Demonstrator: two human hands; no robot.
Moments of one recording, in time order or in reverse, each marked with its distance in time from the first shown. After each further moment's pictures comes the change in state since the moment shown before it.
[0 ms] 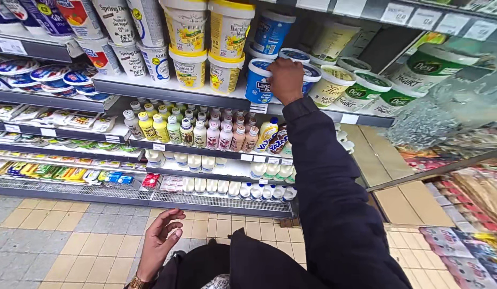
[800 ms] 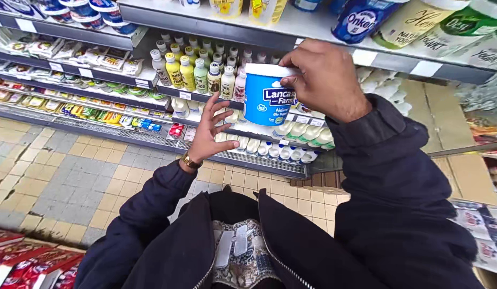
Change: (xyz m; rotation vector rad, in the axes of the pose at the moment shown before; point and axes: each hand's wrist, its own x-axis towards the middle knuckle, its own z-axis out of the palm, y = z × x) left_hand 0.099 0.061 0.044 -0.012 -0.232 0.129; right_hand -0.135 -0.143 -0.107 0.397 -0.217 -0.305
